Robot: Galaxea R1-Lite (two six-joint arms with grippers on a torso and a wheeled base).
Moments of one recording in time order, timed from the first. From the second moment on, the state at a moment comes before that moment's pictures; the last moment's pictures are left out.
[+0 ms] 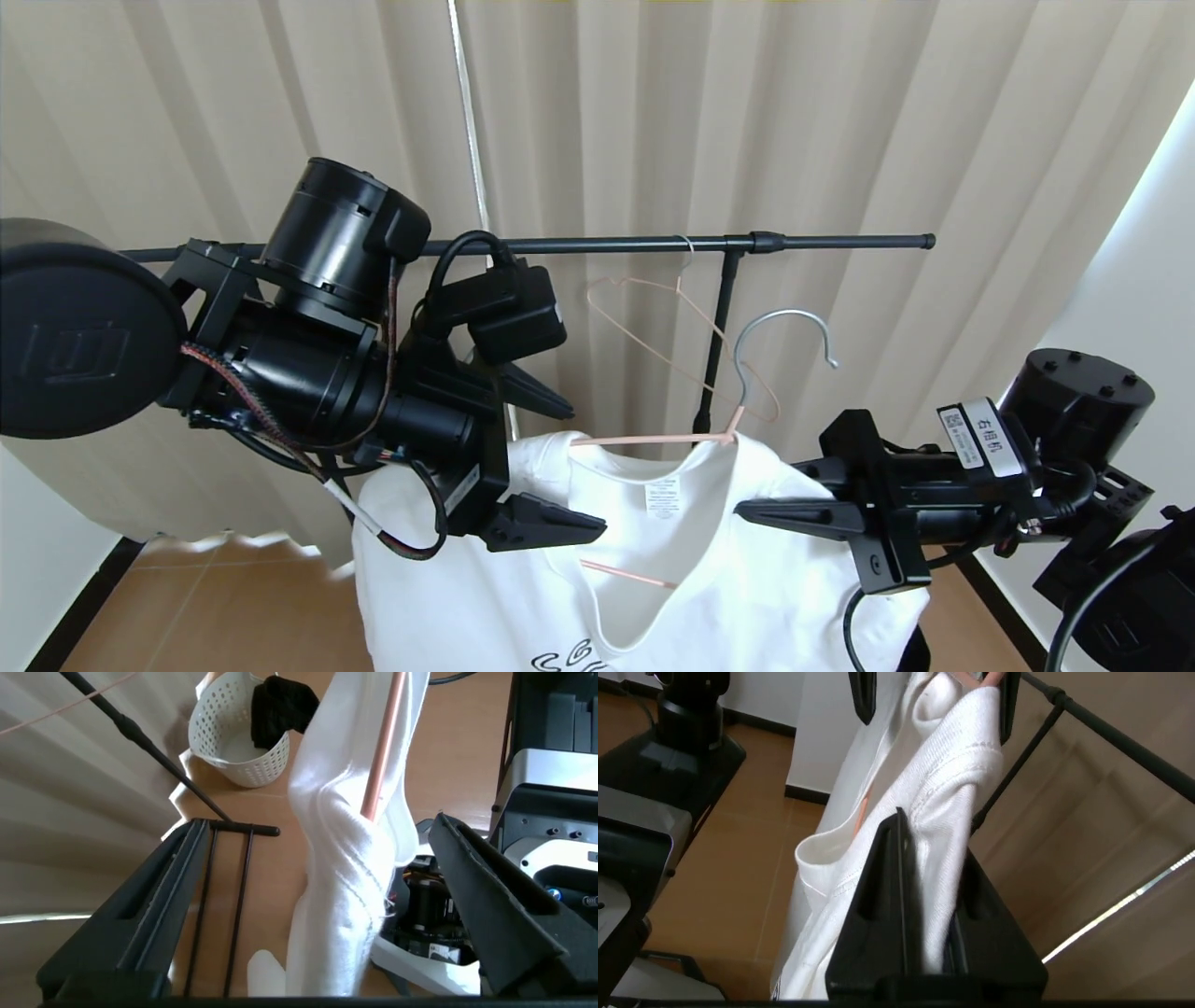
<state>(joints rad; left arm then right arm) -0.58 1.67 -1.28 0.36 -0.54 0.62 0.37 1.83 -0.48 -1.32 1.18 -0.35</state>
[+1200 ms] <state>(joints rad) -0.55 1.67 -1.26 0.33 -0.53 0.62 0.37 1.82 -0.48 -1.31 1.18 -0.35</state>
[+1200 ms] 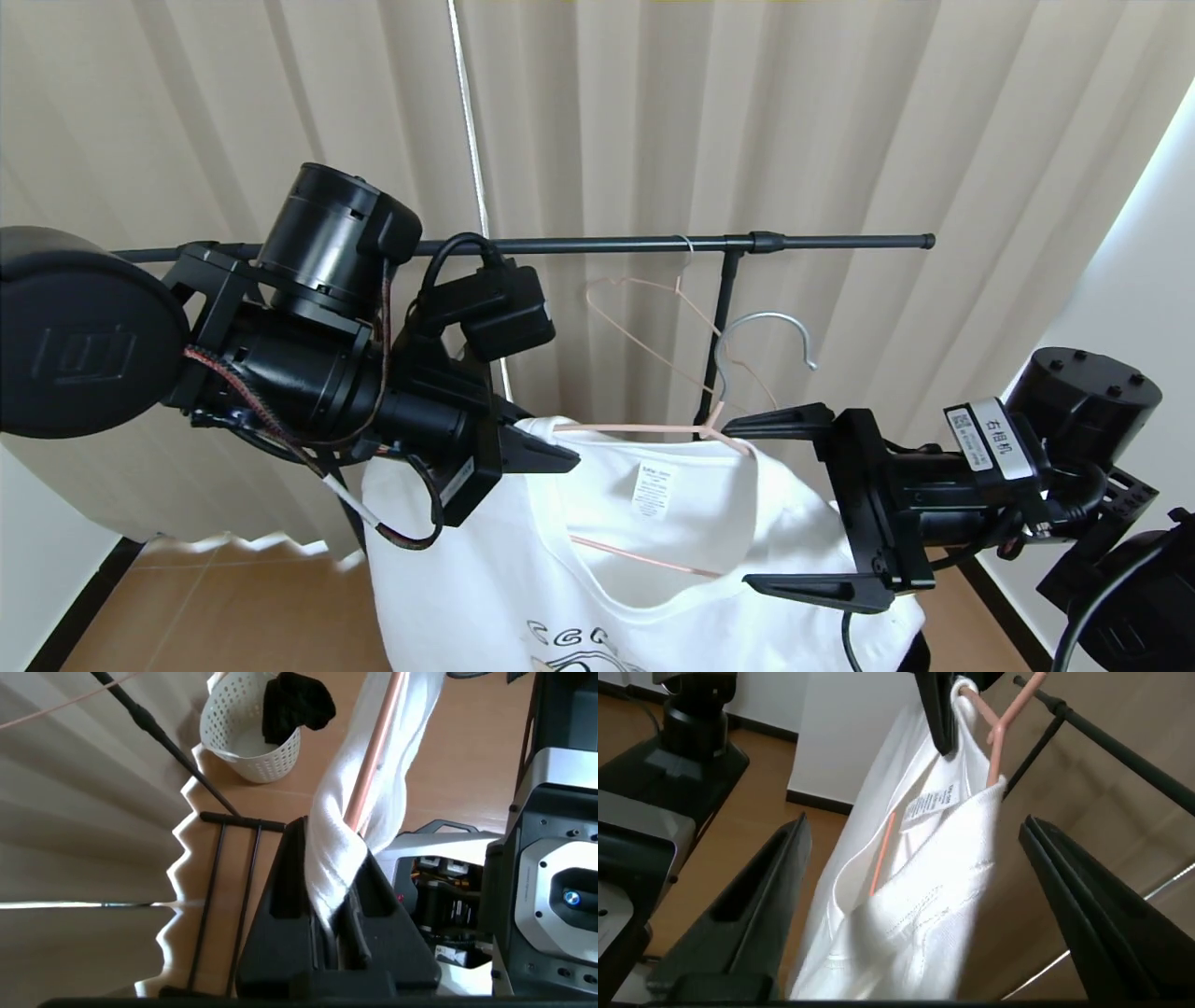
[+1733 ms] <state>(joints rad) -0.42 1.58 -1.19 0.33 -0.53 0.62 0.25 1.82 -0.54 -1.31 1.17 -0.28</state>
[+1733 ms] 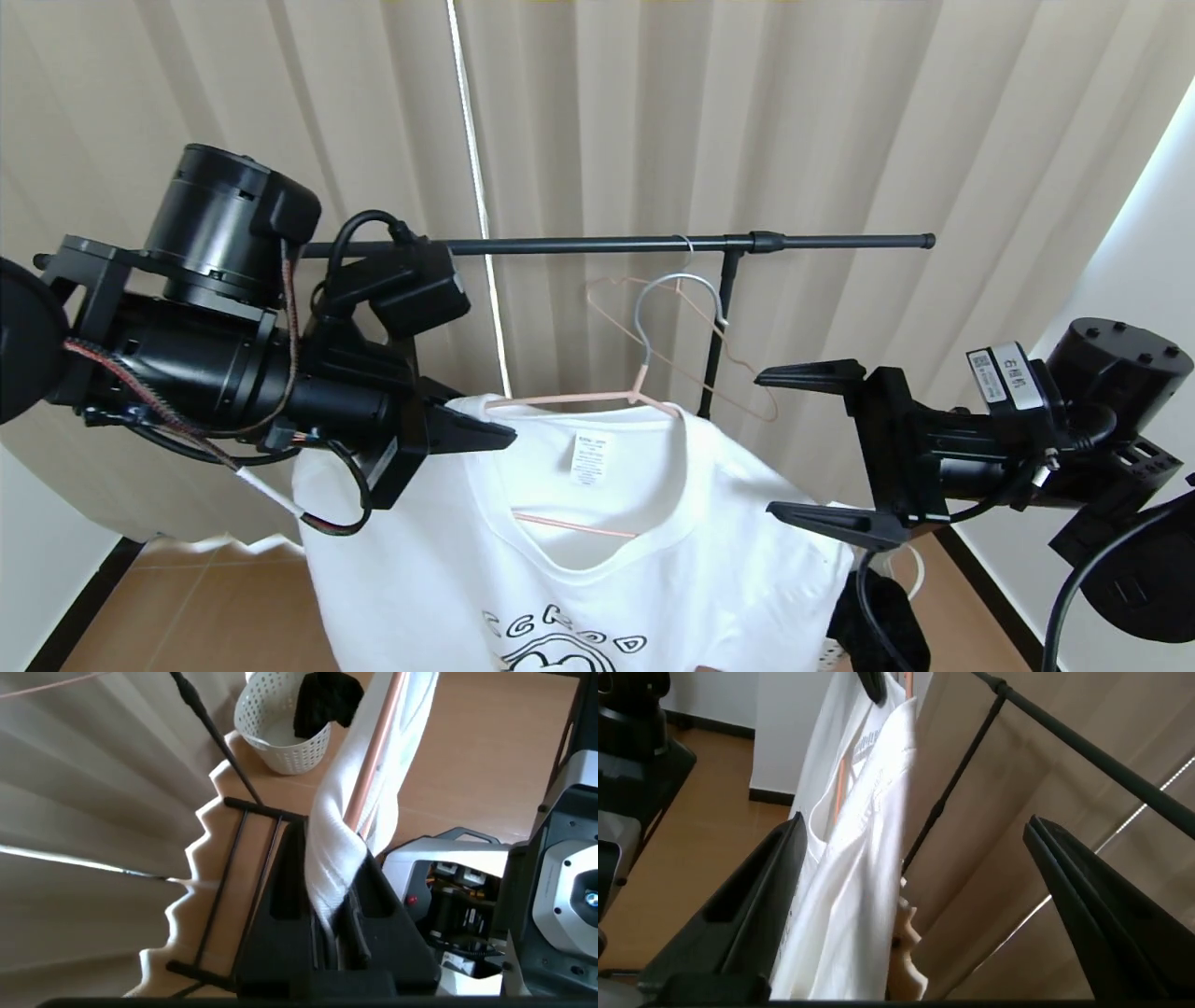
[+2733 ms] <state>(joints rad) -0.29 1.34 -1.04 0.20 -0.52 0.46 0.19 2.01 -0.66 -1.25 1.17 -0.26</state>
